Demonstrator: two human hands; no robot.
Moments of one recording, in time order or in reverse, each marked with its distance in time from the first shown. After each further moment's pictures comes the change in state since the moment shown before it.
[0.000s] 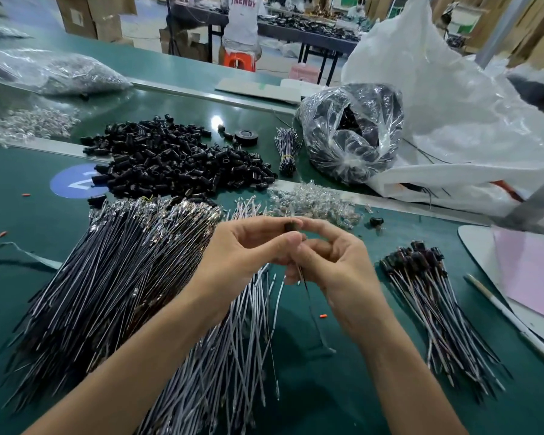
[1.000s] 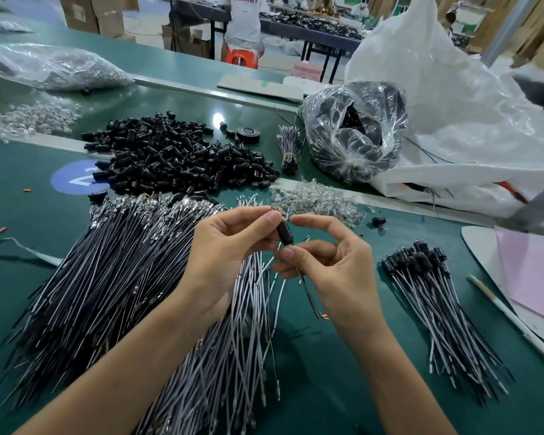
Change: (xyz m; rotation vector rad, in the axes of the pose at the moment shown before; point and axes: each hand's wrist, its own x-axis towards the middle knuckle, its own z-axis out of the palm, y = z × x) left_hand 0.002 0.002 -0.002 -0.207 0.184 0.039; right_hand -0.004 0.003 0.012 -0.119 0.059 -0.156
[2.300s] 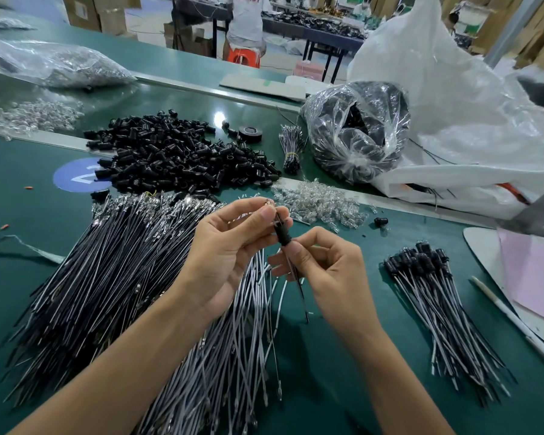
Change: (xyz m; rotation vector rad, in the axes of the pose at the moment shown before) left_hand 0.001 0.006 -0.003 -0.220 -0.038 -0.087; right_hand 0.001 0.012 0.001 -0.127 -0.025 -0.010
